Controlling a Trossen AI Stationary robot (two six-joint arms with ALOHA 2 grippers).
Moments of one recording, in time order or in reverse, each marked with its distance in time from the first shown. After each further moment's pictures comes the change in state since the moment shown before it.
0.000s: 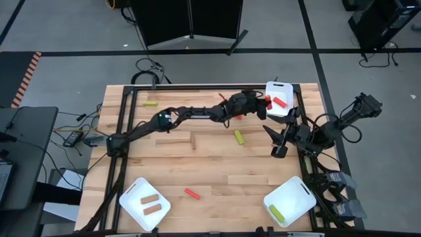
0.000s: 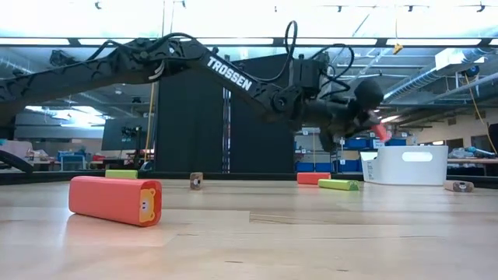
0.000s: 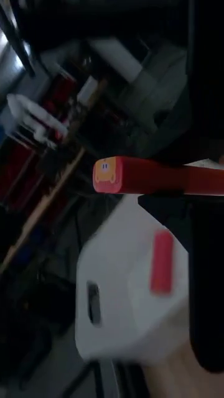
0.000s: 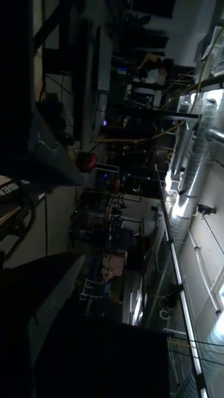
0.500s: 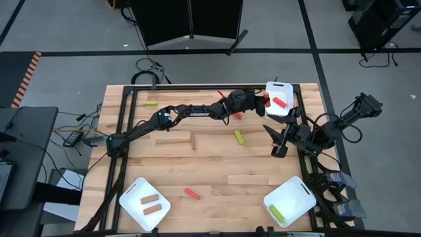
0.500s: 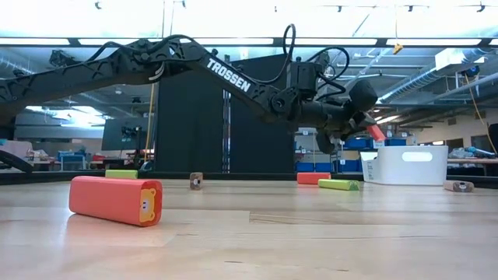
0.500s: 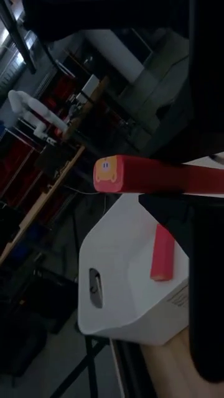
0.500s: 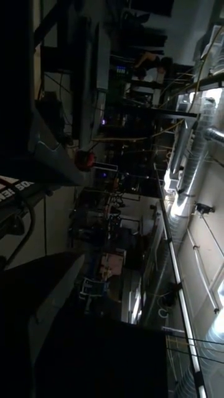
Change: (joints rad) left arm 0.018 -0.002 -0.003 -0.005 0.027 -0.024; right arm -0.002 0.000 0.000 0.009 0.001 -0.008
